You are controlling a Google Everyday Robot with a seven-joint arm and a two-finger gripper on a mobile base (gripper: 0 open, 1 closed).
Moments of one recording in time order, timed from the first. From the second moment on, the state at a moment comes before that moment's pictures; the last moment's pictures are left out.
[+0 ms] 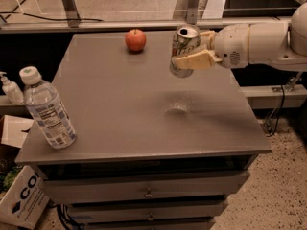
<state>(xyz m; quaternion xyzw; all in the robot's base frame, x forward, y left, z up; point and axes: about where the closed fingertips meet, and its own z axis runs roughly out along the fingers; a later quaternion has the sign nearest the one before) 0.595 -0.087 0.947 -0.49 0.65 0.28 0.51</state>
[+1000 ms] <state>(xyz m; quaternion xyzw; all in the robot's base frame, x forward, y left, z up) 0.767 -0.093 0.891 -0.41 0.70 0.24 0.53</state>
